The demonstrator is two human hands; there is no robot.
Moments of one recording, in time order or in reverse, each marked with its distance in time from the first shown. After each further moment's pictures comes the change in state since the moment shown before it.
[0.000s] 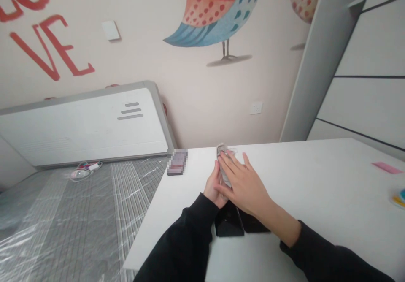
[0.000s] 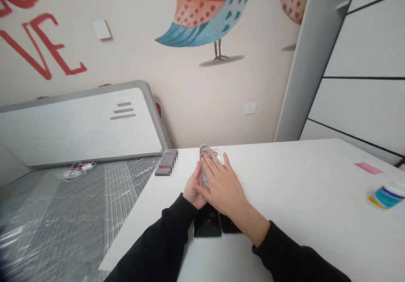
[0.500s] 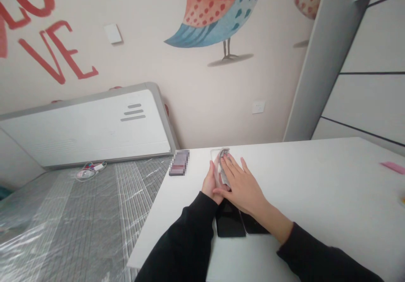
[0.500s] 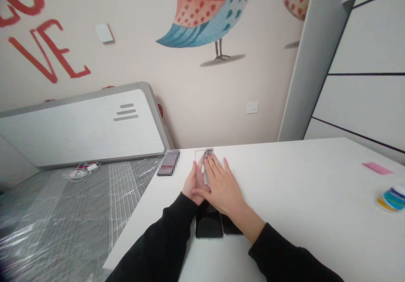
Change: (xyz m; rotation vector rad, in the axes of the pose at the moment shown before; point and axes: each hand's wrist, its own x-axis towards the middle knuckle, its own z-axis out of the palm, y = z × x) left_hand 0.009 0.008 -0.015 0.110 0.099 0.074; right_hand -0.005 0.001 0.031 0.021 0.020 0.011
